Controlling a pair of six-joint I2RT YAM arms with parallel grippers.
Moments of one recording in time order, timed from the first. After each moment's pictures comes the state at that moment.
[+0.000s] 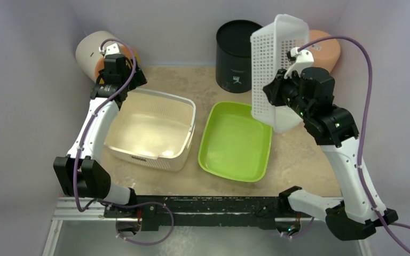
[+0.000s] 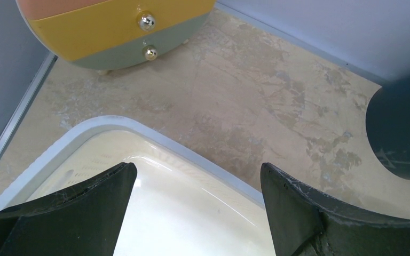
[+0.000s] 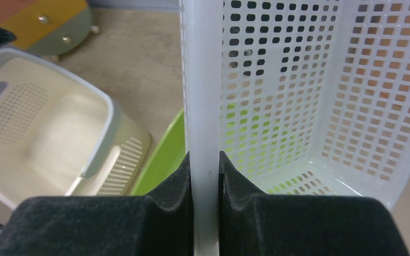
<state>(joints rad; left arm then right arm) -0.07 1.45 1.42 -0.50 -0.26 -0.38 0.42 1.11 1.60 -0.80 0.08 0.23</state>
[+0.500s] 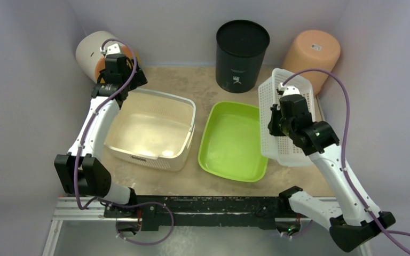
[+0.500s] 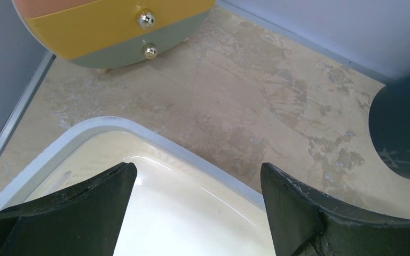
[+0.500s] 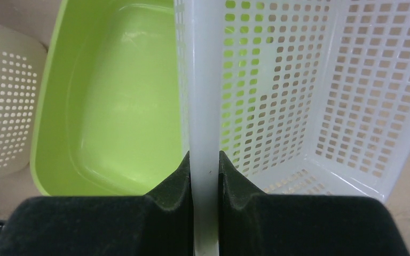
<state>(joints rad) -0.07 1.46 1.42 -0.50 -0.26 -0.38 0.42 0.99 1.23 -0.97 0.25 0.31</state>
